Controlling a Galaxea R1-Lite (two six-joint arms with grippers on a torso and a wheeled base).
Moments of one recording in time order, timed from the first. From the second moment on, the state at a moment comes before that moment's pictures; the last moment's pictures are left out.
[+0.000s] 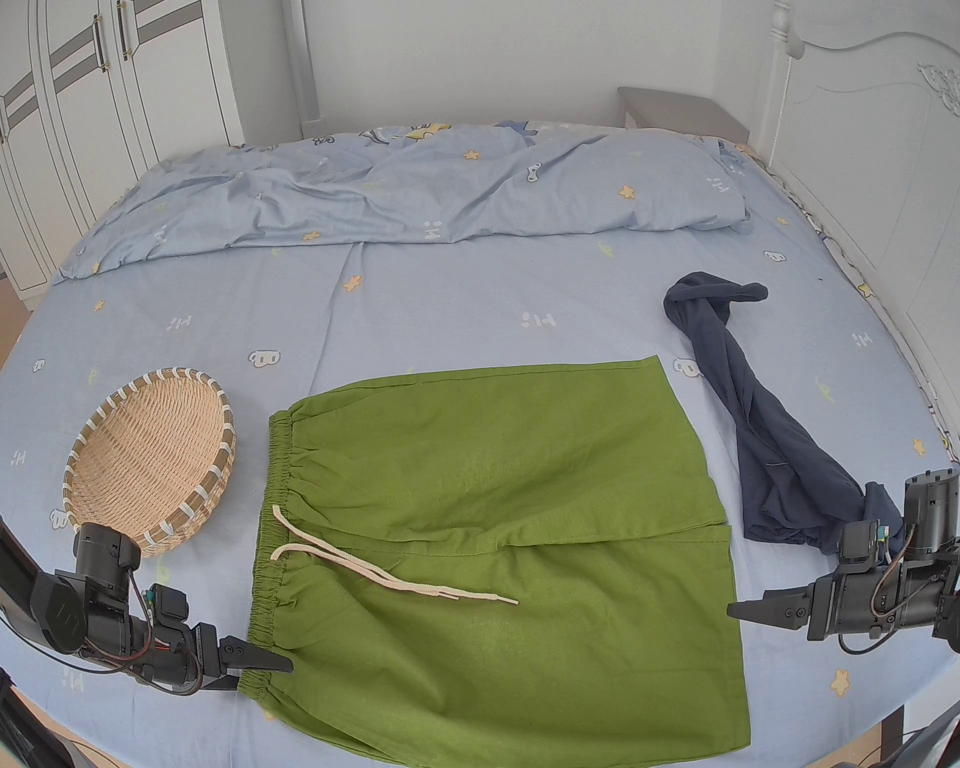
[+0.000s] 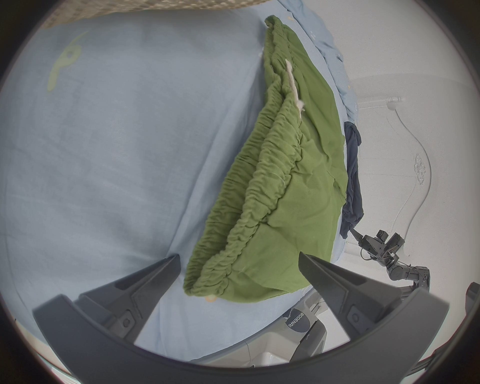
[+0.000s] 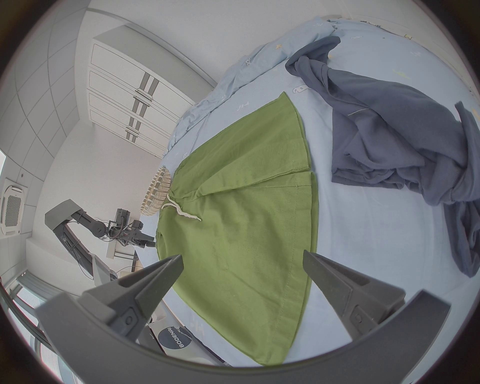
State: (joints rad) left arm 0.13 1.76 -0.29 -0.30 -0.72 -0.22; right arm 0.13 1.50 -0.23 -0.55 0.59 0.23
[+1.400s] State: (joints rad) left arm 0.14 1.76 -0.27 -0.30 -0.72 -0.22; right arm 0.22 1.63 -0.02 -0.43 0.59 0.15
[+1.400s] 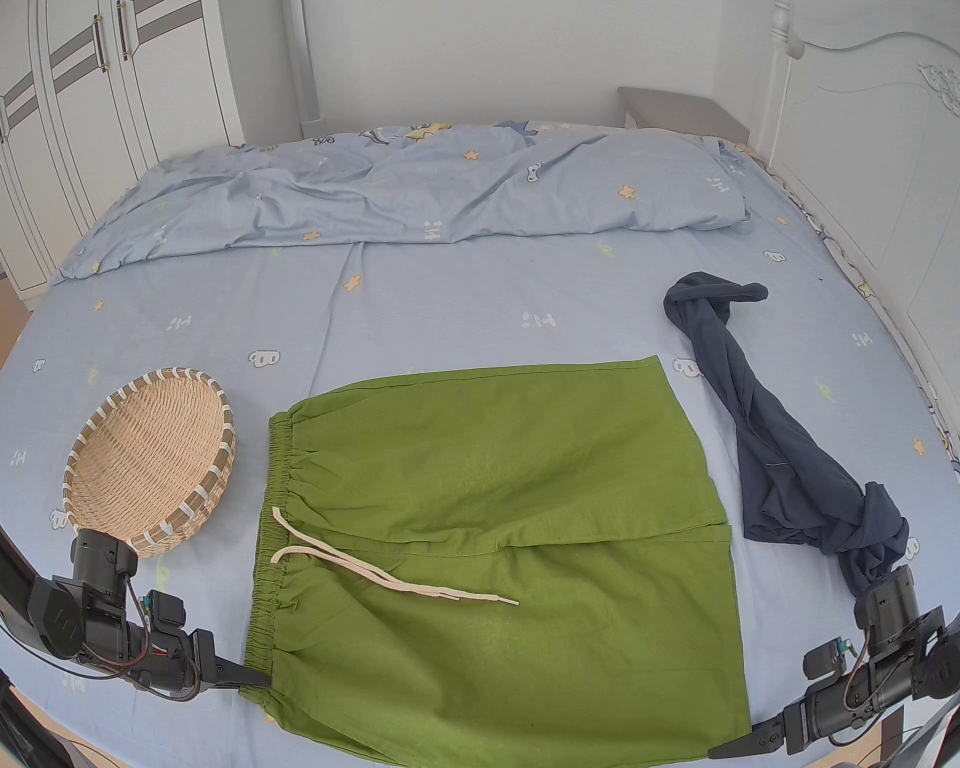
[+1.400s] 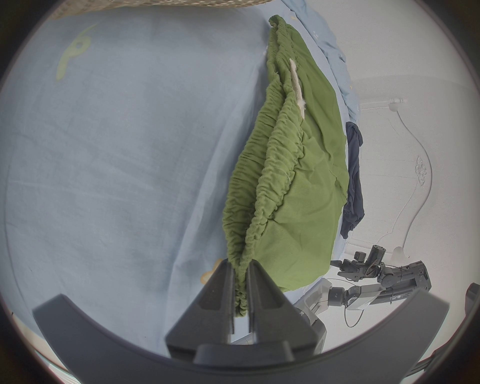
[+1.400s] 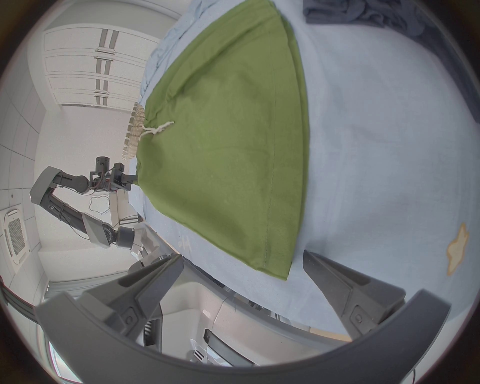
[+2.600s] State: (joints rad) left arm 0.14 1.75 -0.27 -0.30 -0.72 -0.22; right arm 0.29 1.81 -0.02 -0.58 0.59 0.24
